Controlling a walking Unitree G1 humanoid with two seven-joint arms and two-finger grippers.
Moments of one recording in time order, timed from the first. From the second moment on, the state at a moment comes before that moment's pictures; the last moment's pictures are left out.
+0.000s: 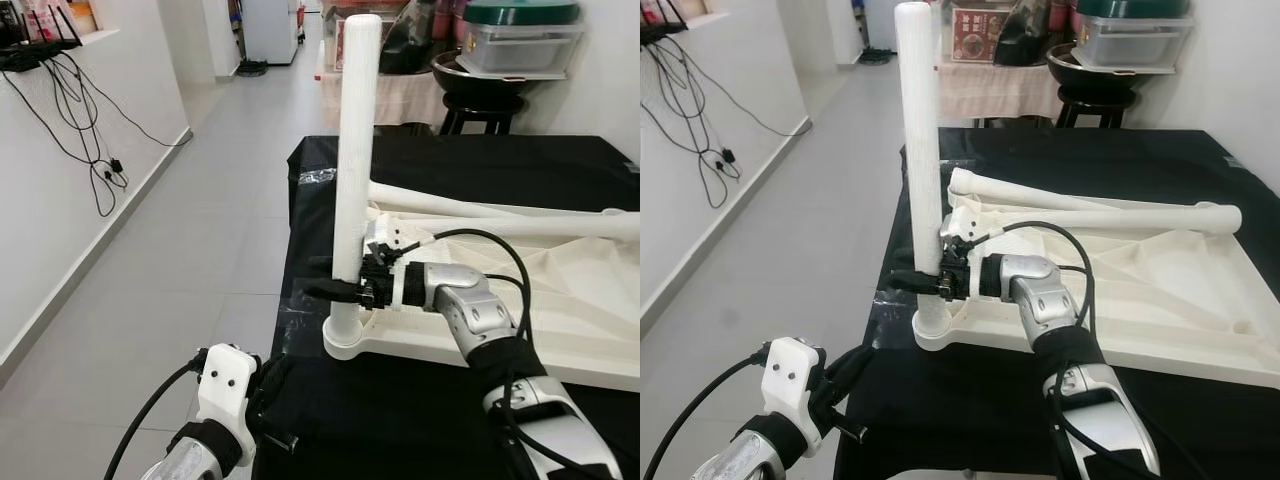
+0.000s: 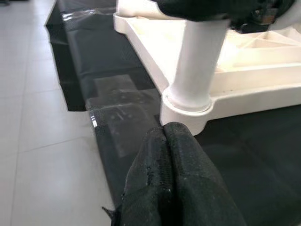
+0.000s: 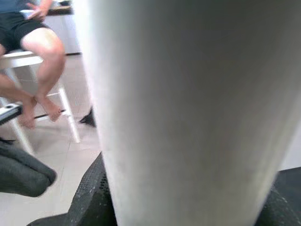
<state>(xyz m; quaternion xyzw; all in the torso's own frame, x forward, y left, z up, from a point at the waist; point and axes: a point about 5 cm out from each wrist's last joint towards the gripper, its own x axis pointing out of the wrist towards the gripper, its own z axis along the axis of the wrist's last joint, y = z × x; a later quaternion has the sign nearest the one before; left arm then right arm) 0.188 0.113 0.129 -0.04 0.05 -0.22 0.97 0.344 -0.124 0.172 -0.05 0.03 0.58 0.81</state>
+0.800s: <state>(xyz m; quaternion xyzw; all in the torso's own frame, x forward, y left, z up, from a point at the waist) 0.192 0.118 0.130 -0.03 0.05 -0.22 0.97 0.302 -0.090 0.134 0.00 0.06 0.34 0.94</state>
